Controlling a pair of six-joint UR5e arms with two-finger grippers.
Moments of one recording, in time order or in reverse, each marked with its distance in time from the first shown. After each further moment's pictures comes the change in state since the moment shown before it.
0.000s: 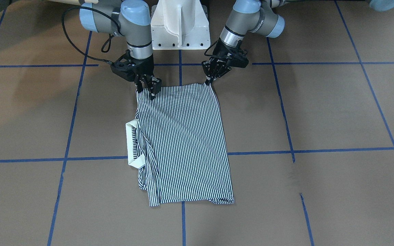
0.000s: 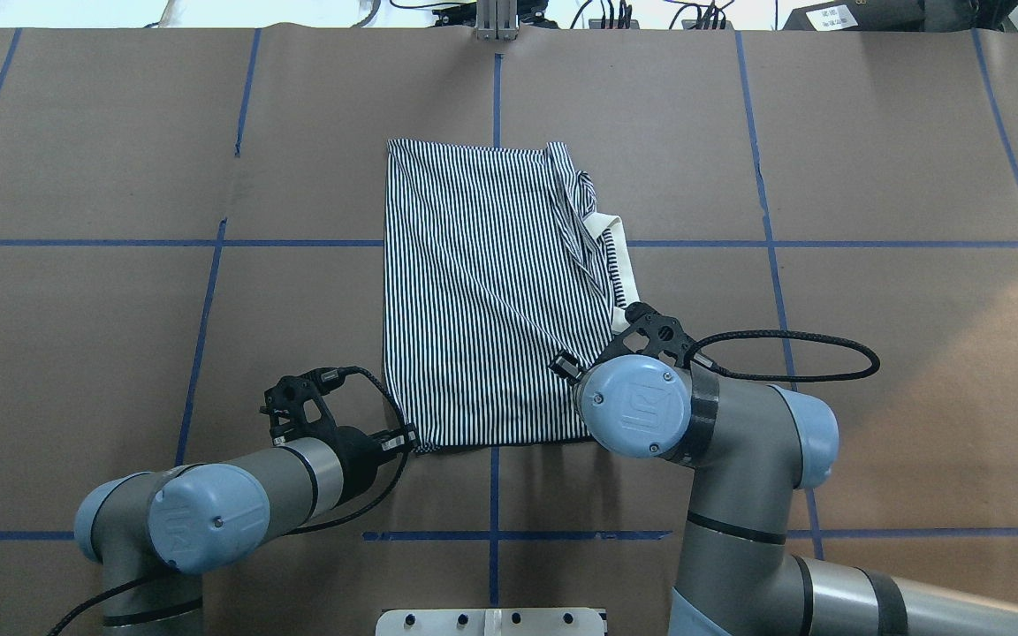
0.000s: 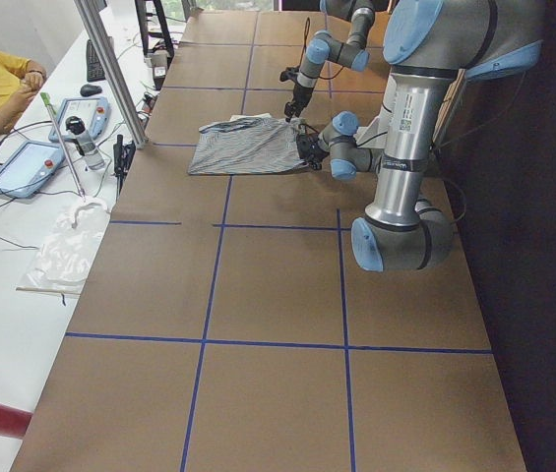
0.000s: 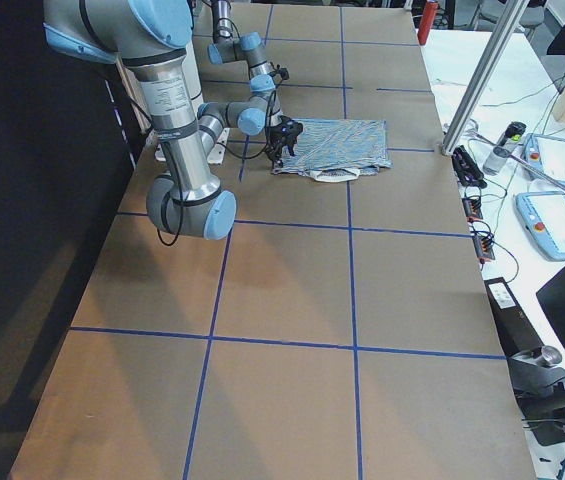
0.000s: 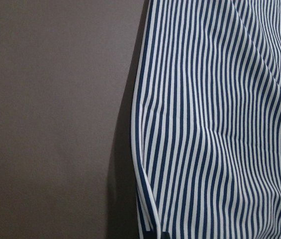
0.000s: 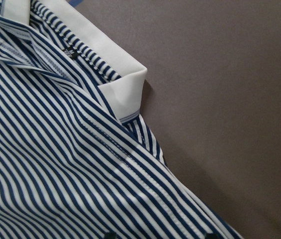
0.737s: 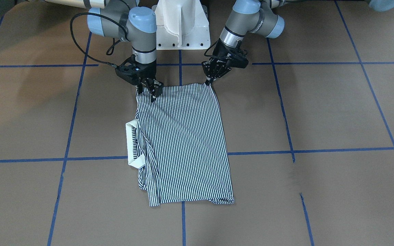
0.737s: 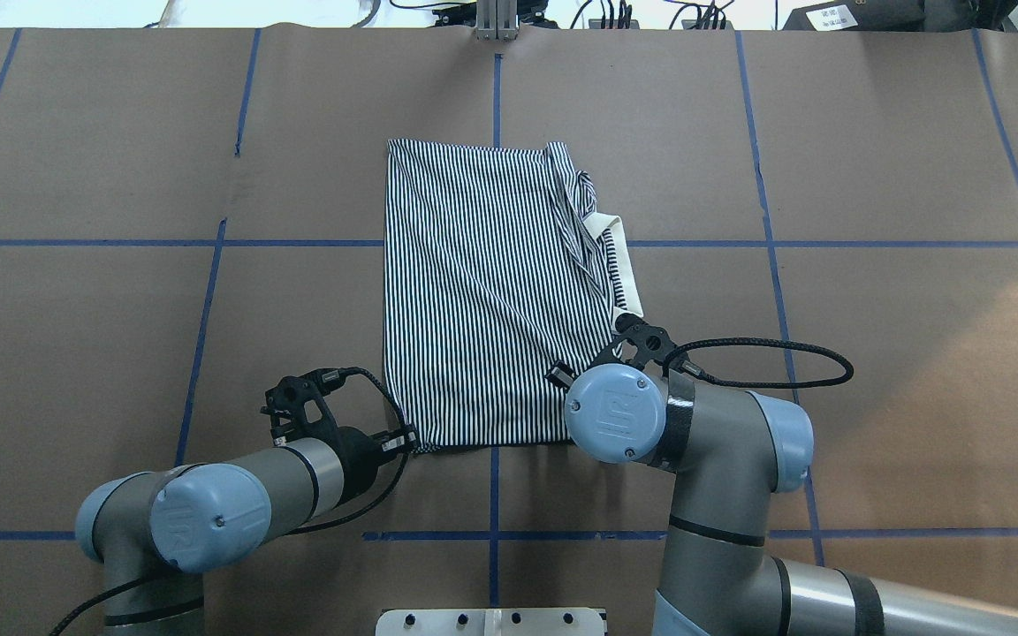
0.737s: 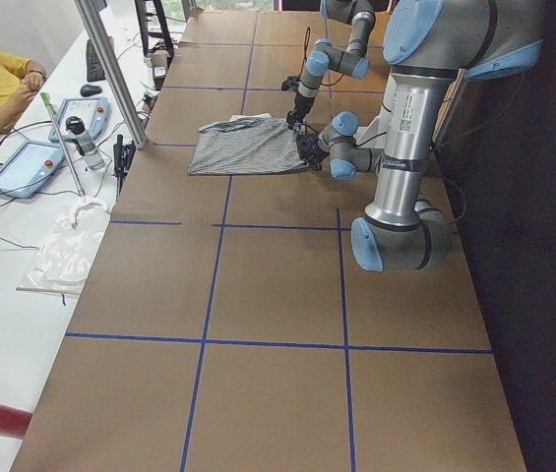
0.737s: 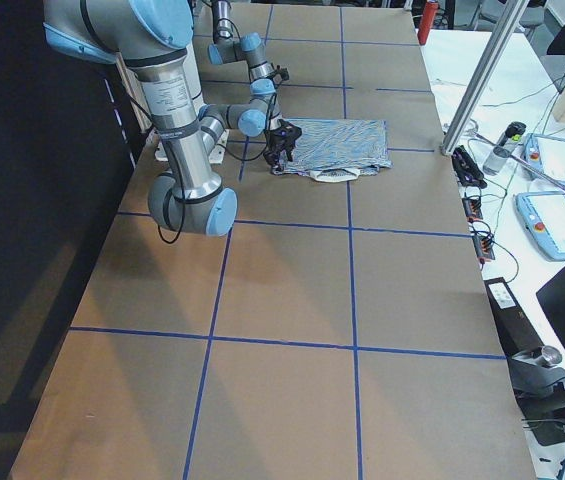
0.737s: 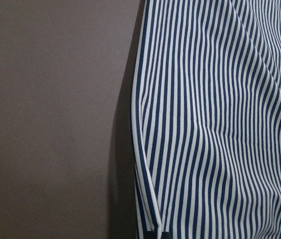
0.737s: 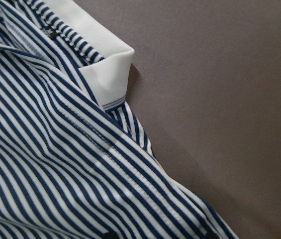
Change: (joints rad) left arm 0.000 -0.001 0.005 0.000 -0.003 0.002; right arm -0.012 0.019 -0.039 -0.027 0.000 0.001
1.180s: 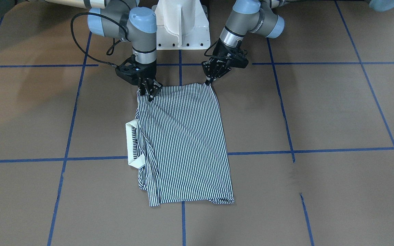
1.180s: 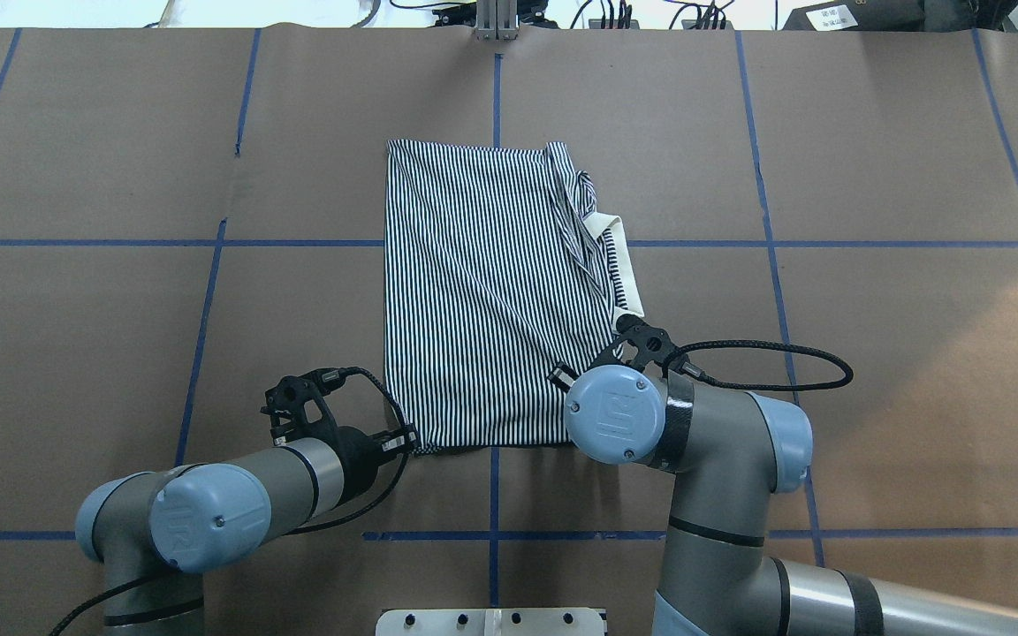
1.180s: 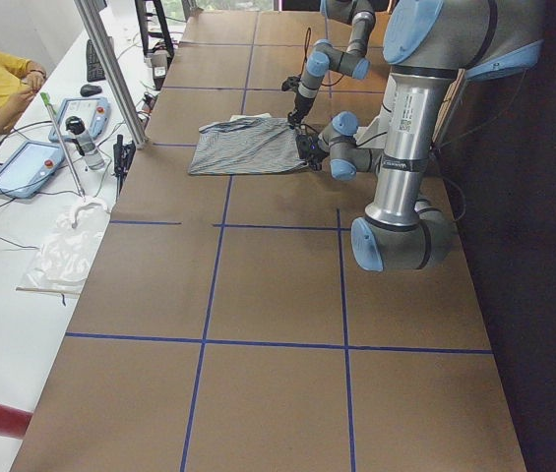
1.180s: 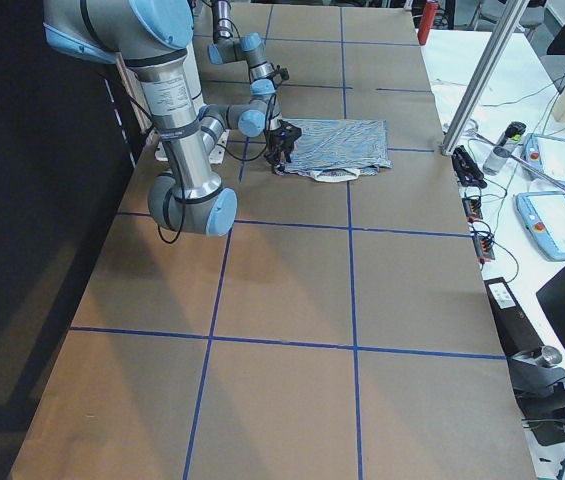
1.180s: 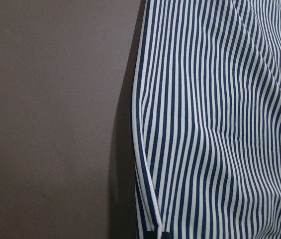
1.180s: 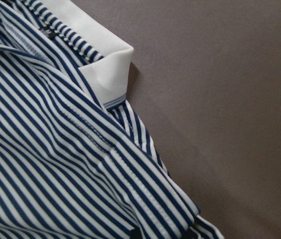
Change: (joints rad) left arm 0.000 0.000 -0.002 0.000 0.001 0.000; right arm -0.001 0.000 -0.002 0.001 -0.005 0.016
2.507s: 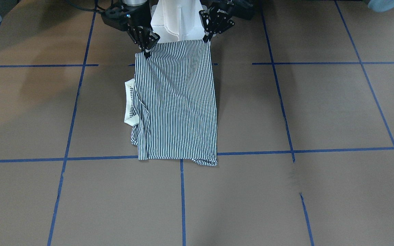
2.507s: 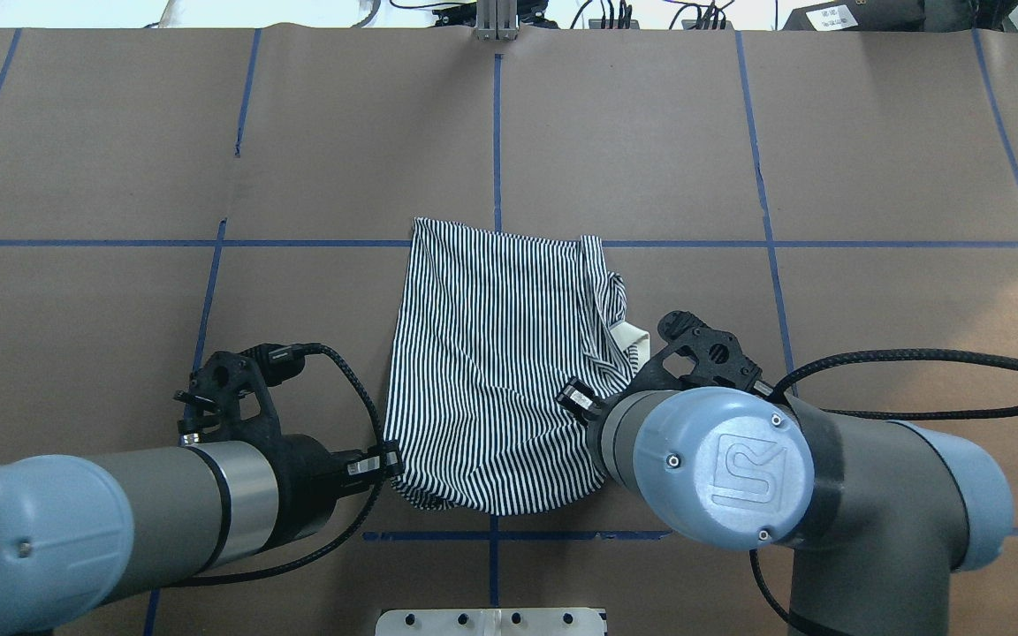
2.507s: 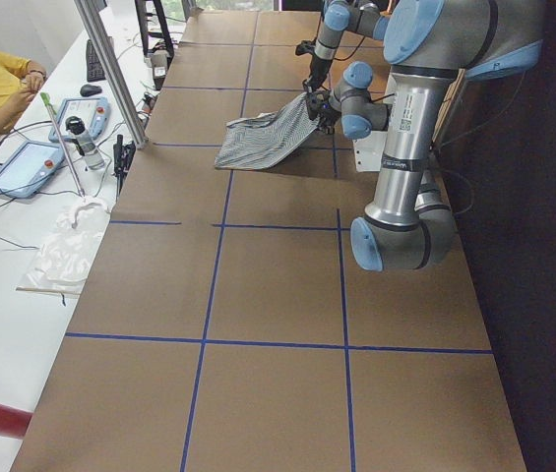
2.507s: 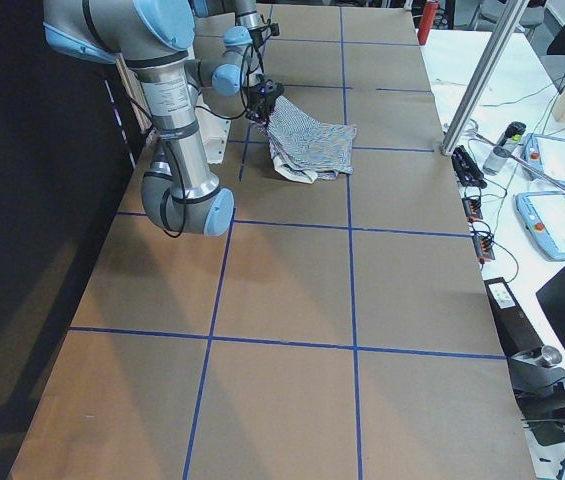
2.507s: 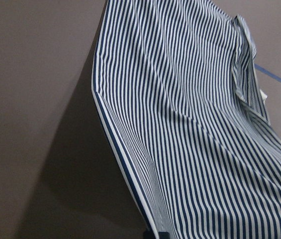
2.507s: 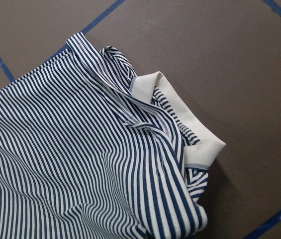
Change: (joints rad) left arm -0.005 -0.028 -0.533 0.577 -0.141 0.039; right arm -0.053 -0.005 0.468 -0.327 -0.002 0.031
